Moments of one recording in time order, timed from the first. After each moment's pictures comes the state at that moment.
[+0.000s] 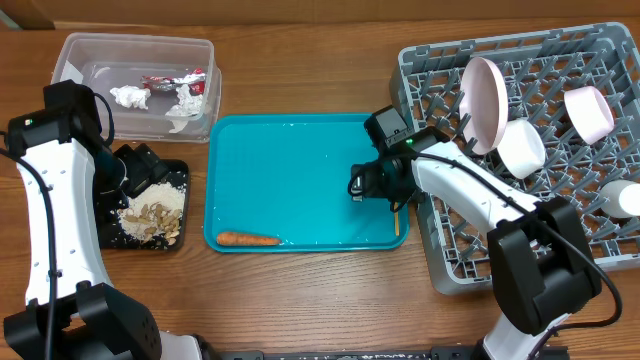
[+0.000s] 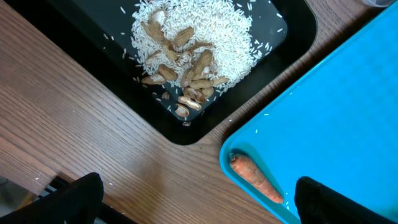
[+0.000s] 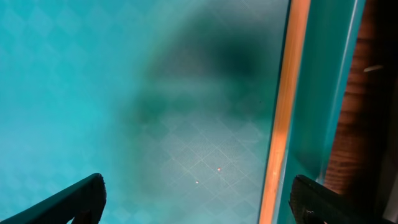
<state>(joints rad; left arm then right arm) 0.33 1.63 1.51 -1.41 0.00 -0.47 0.47 1.87 1.25 -0.80 -0.08 0.49</state>
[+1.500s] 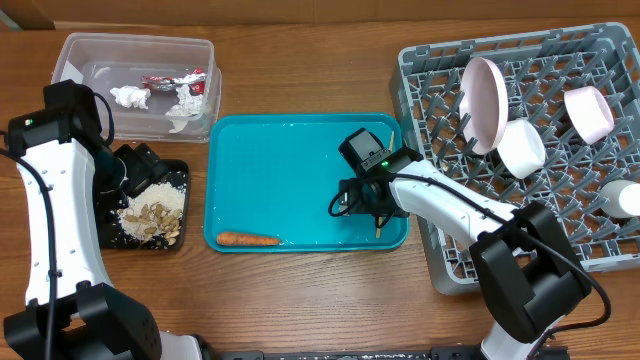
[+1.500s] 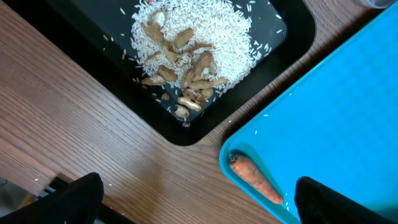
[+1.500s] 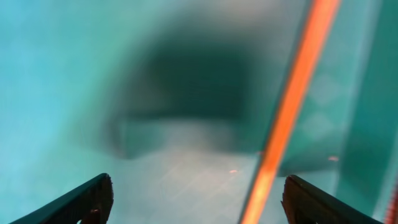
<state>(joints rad) 0.33 1.63 1.51 -1.41 0.00 -0.47 0.60 1.87 1.19 -0.74 0.02 0.63</state>
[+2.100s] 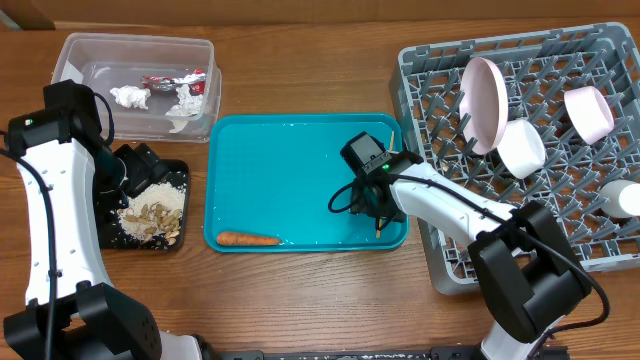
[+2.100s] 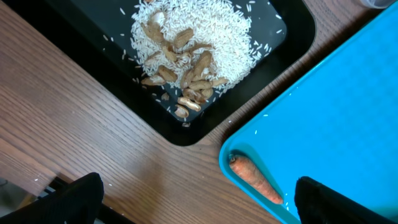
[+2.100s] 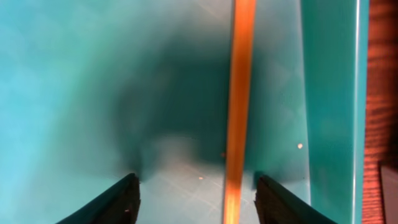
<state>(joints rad) 0.33 1.63 1.51 -1.41 0.00 -0.47 0.60 1.87 1.15 -0.72 0.08 0.78</state>
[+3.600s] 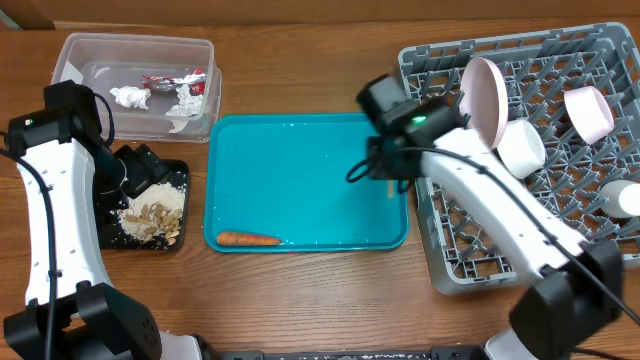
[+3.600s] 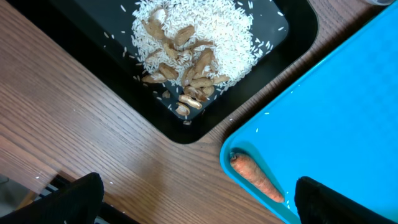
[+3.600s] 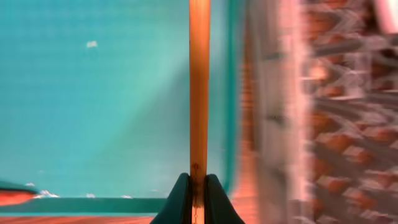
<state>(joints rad) 0.33 1.63 1.51 -1.41 0.00 -0.47 0.50 1.74 1.56 -1.19 0.12 0.50</state>
